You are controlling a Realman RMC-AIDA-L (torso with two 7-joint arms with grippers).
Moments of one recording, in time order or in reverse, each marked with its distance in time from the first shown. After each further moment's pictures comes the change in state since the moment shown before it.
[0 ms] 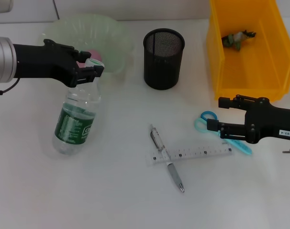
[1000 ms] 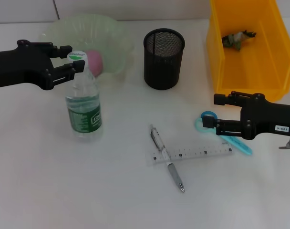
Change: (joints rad) left arm 0.108 0.003 -0.139 -0.099 -0.273 0.035 0.299; right arm 0.021 0.000 -0.012 -0.011 0.000 -0.001 0.028
